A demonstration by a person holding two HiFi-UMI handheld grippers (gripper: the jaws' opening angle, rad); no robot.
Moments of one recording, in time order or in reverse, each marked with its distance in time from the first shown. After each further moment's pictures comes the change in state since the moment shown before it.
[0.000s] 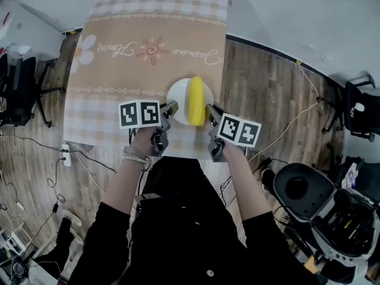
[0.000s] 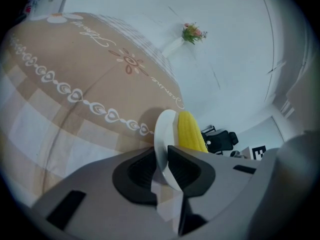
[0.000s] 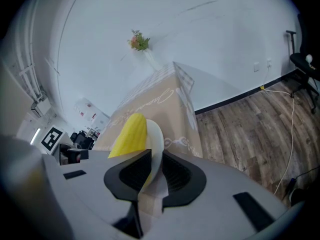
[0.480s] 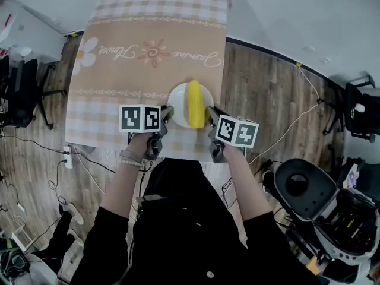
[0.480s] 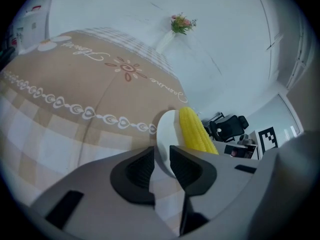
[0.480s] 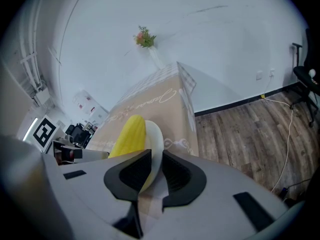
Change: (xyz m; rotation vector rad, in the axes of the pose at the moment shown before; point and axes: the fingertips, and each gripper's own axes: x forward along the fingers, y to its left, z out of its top) left arm -0.017 0.014 -0.004 0.151 0.056 0.115; right arm 0.000 0.001 -0.001 -0.080 0.018 -0.047
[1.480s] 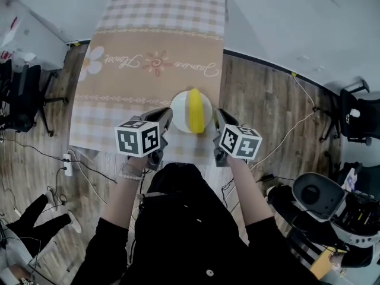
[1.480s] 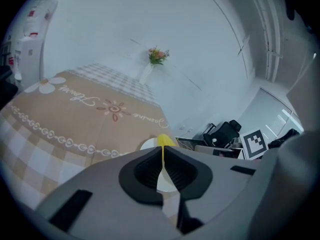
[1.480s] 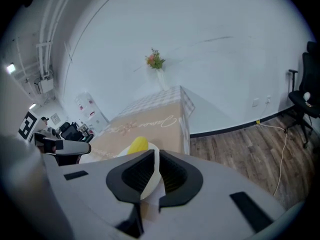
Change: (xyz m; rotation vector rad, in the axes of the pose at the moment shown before) left arm -0.062 -0.045 0.032 0.178 -0.284 -0.057; right arm -0.045 0.012 0.039 -0.143 -0.208 -0.054
